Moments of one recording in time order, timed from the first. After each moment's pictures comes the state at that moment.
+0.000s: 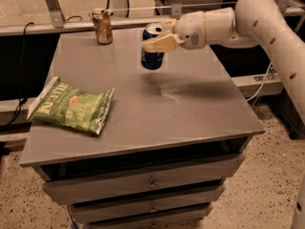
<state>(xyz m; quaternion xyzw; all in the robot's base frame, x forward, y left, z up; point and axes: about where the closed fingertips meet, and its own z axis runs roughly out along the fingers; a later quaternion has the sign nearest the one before) 0.674 -0.022 0.955 -0.51 0.60 0.36 0.50</state>
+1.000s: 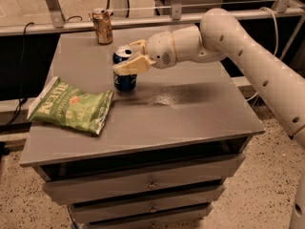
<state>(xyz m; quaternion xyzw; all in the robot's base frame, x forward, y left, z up) 0.624 0.062 0.914 -0.55 0.57 0.41 0.45</state>
